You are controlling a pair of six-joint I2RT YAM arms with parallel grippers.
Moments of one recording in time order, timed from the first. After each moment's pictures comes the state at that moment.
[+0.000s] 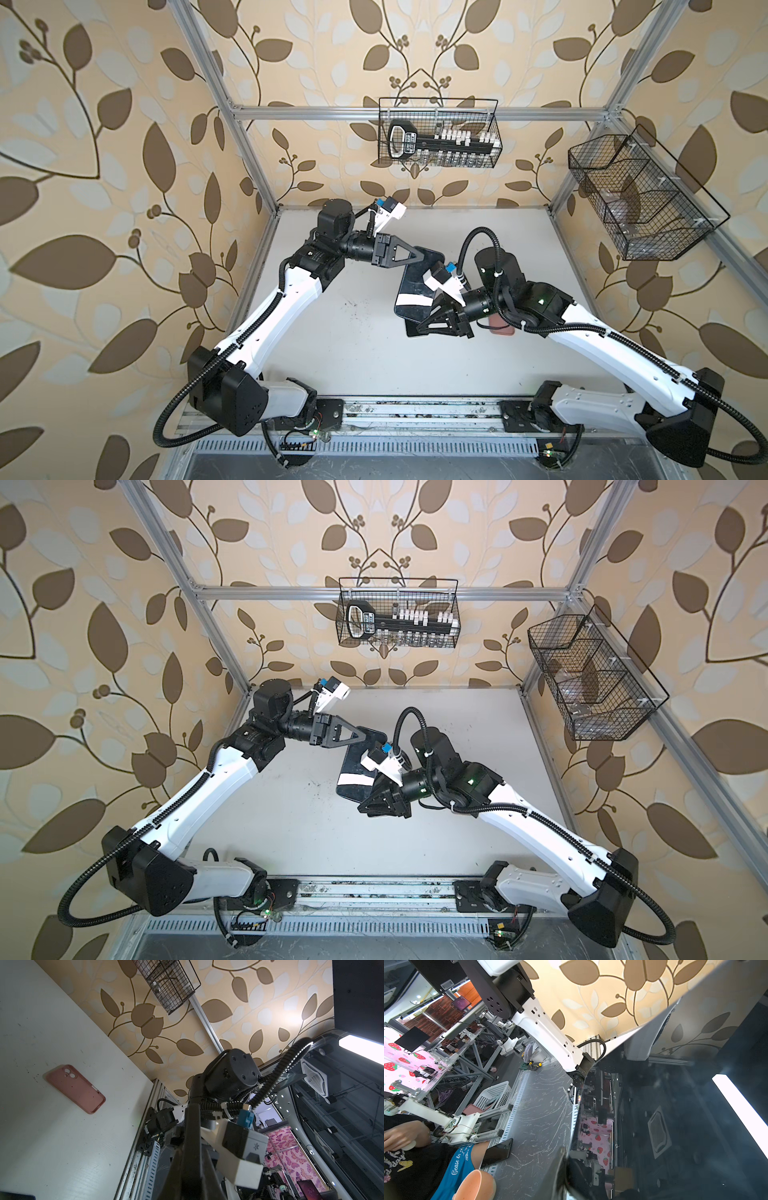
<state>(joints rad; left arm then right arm) -0.41 1.33 1.26 -0.13 1.29 -0.76 0.76 1.15 1.10 -0.48 -0.89 0.06</state>
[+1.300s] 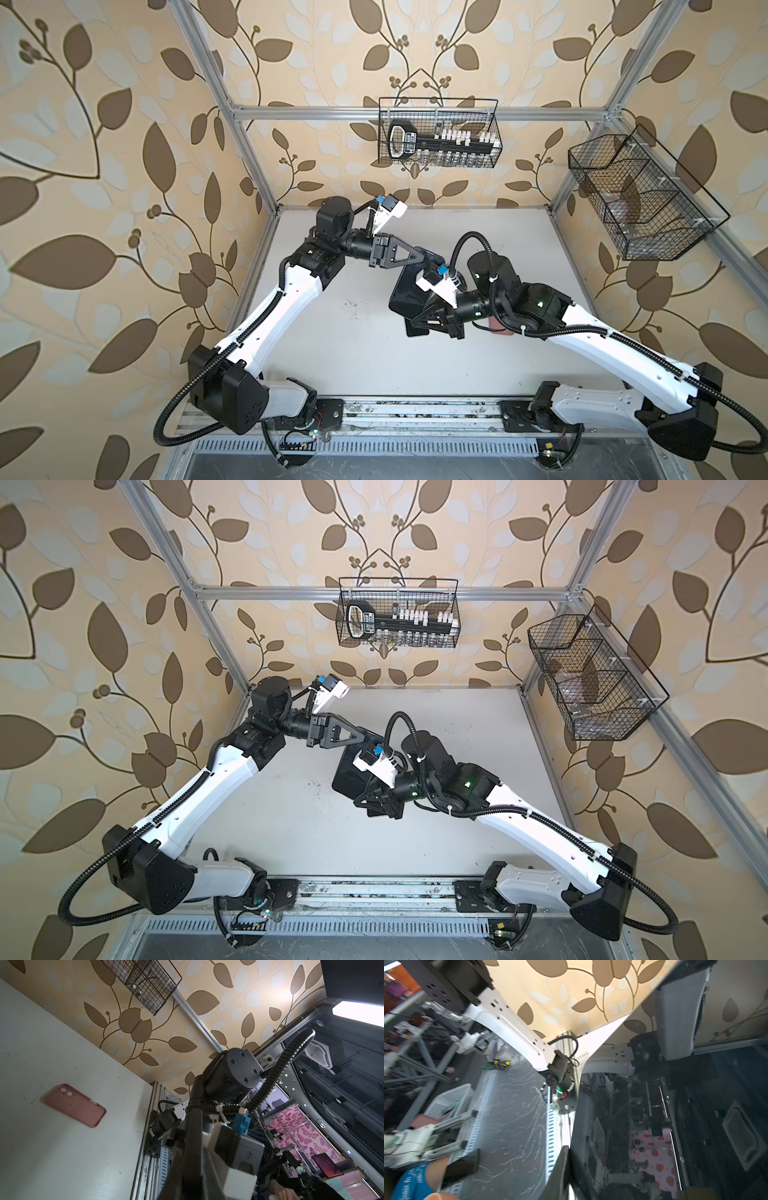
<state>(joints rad) -0.41 1.34 1.28 -0.07 1.36 -0.66 0.88 1.17 1.16 -0.55 -0.56 0.03</state>
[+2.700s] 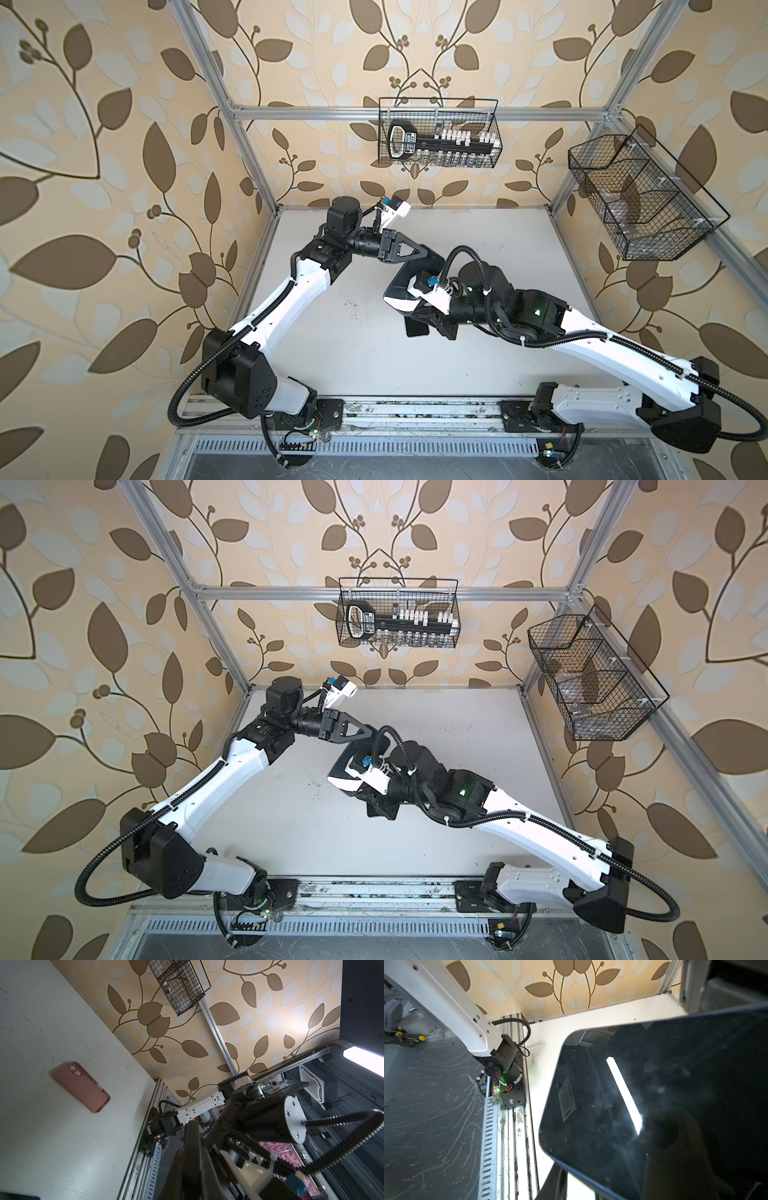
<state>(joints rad) -0.41 1.42 1.28 -0.08 1.28 -0.79 0.94 1.16 1.16 -0.56 -0.26 -0.13</state>
